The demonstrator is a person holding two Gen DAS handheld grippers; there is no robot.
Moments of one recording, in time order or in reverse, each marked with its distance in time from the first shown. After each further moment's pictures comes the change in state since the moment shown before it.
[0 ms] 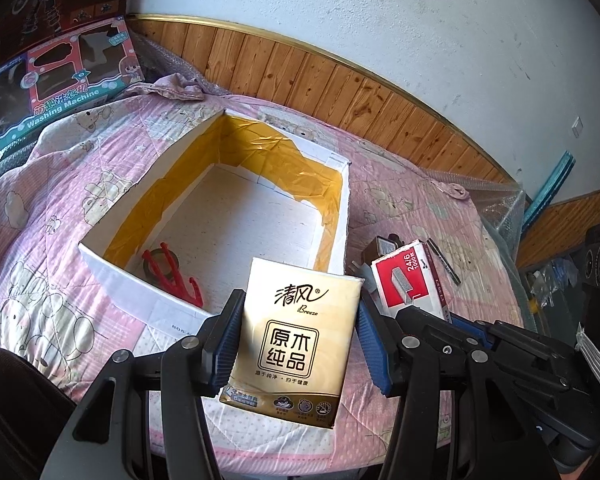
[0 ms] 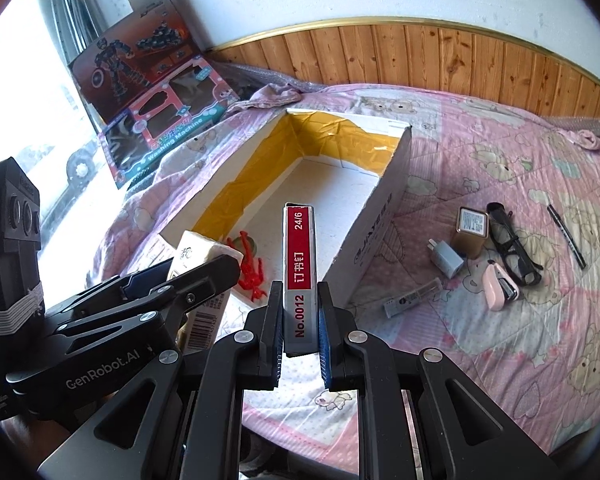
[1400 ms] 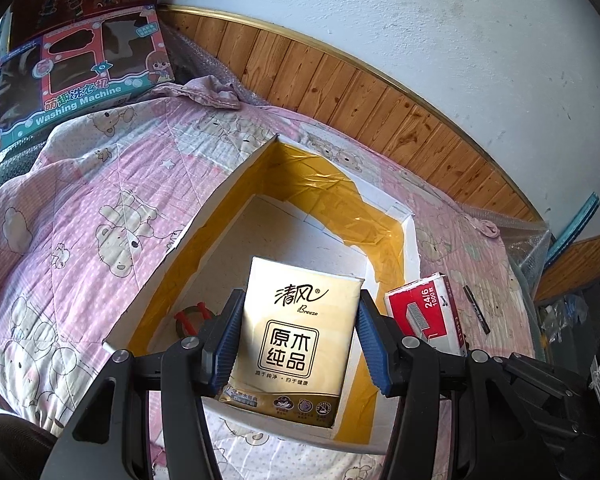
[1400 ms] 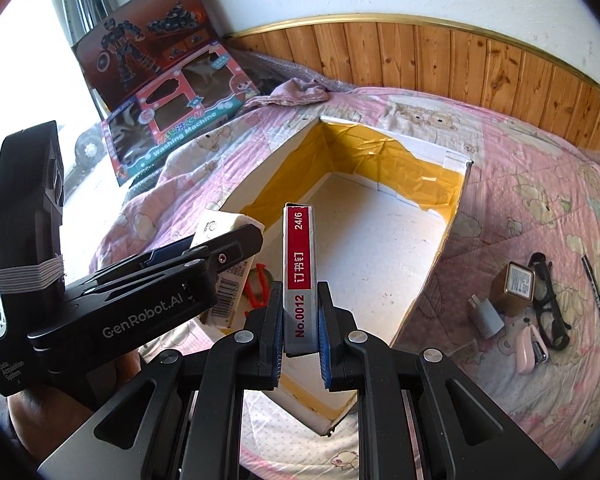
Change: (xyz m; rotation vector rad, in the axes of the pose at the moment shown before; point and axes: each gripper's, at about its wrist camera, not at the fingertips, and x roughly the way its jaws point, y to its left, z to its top) left arm 0.046 0.066 0.065 -0.086 -0.024 0.047; right arm 0.066 0.031 0.058 -0.076 0.036 0.026
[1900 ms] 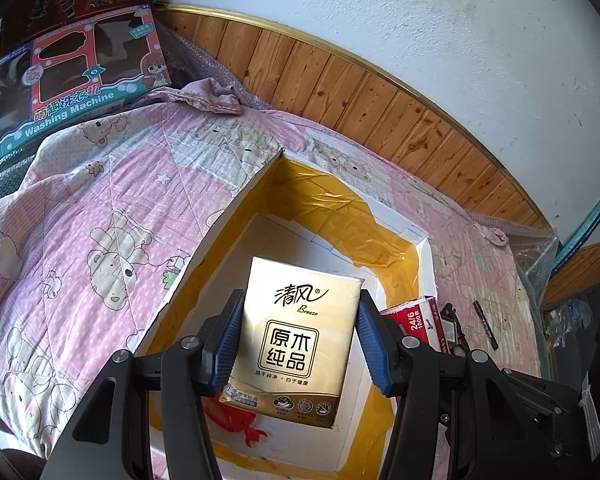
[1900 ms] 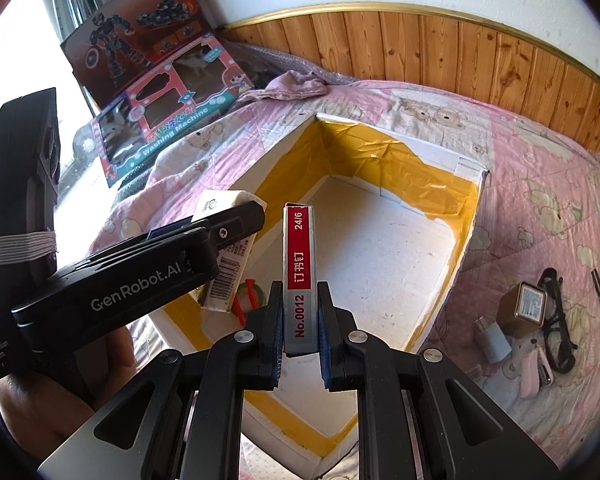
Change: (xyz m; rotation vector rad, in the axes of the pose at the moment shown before) left arm 0.033 0.011 0.034 -0.002 0.011 0.010; right arm 0.035 -0.009 0.024 0.003 0.035 0.003
